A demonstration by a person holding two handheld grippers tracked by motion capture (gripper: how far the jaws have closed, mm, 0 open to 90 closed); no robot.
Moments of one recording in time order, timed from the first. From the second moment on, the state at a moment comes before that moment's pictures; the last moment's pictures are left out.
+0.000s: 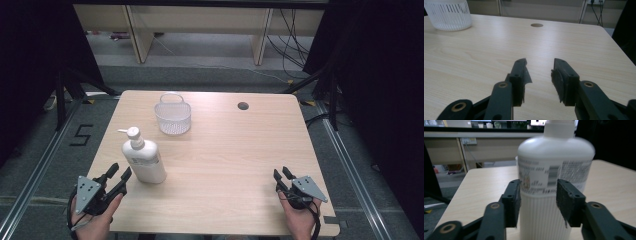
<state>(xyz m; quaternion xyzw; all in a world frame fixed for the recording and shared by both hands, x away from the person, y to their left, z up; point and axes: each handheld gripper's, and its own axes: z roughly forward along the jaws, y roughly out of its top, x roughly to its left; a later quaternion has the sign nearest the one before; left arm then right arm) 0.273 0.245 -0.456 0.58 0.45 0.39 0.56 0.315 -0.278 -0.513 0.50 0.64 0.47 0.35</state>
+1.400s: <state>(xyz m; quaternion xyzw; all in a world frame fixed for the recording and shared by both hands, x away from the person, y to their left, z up) 0.309 0.209 -0.398 0.56 0.45 0.42 0.56 0.319 -0.280 -0.514 0.48 0.65 0.46 0.36</state>
